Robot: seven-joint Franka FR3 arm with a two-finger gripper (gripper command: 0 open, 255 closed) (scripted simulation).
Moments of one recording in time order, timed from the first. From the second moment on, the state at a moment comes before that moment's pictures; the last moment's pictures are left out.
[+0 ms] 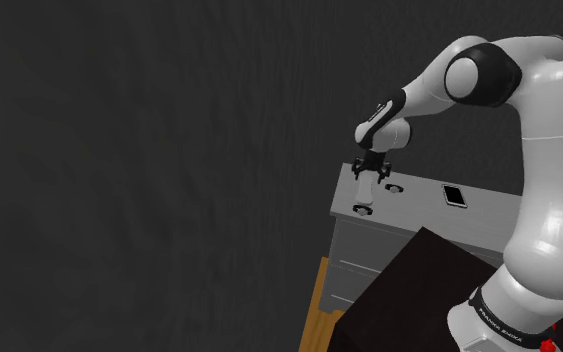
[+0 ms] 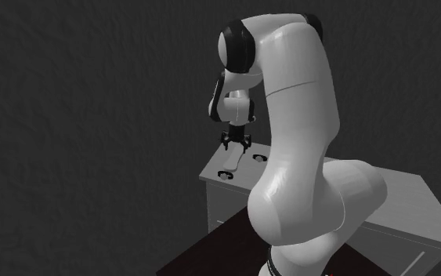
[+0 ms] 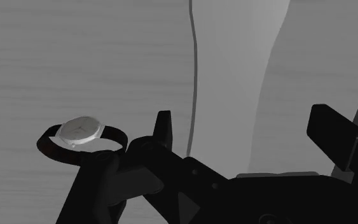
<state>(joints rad) -0.33 0.56 -0.20 -2.00 0.22 2.54 0.28</state>
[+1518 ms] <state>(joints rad) -0.35 0.60 -0.19 -1.98 0.23 2.57 0.27</state>
